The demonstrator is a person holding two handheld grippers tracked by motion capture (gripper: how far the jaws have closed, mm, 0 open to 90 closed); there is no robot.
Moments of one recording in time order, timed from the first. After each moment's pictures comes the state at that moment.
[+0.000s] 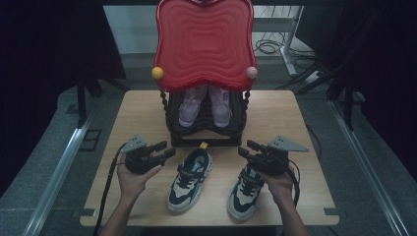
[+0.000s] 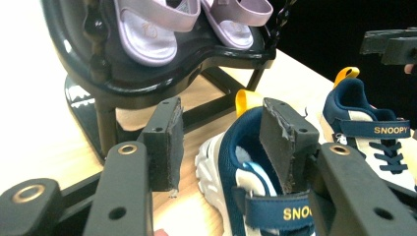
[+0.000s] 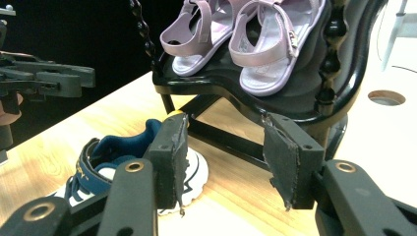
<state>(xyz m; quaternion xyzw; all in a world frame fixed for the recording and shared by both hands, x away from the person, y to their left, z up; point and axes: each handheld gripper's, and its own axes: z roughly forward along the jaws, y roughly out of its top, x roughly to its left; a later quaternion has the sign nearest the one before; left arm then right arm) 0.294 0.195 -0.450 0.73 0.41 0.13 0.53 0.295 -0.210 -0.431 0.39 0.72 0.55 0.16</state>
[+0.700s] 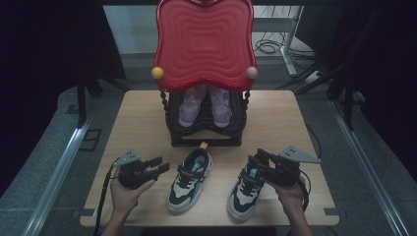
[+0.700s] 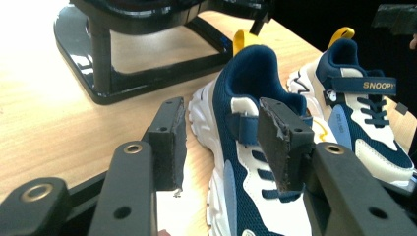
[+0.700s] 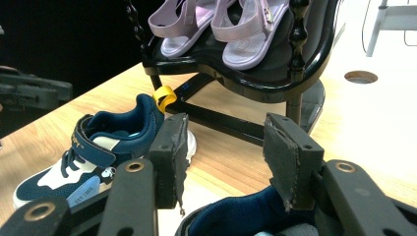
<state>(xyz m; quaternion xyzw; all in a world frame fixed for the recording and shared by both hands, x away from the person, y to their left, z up) 0.268 0.210 -0.475 0.74 0.43 0.09 0.52 0.273 -0.236 -0.442 0.40 0.72 0.54 0.17</state>
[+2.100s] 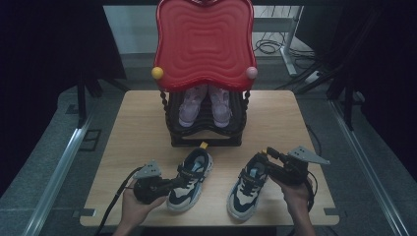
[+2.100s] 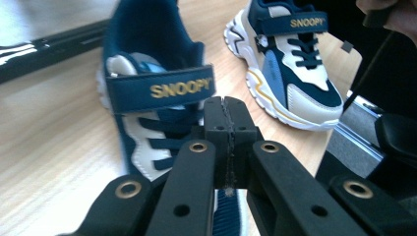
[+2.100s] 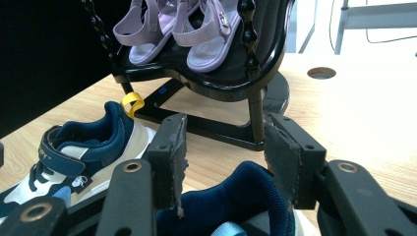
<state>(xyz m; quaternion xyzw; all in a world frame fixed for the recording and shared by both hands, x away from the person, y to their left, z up) 0.238 0.160 -0.471 0.81 0.35 0.03 0.48 0.274 -0.254 -0.444 0.44 0.69 0.54 0.20</state>
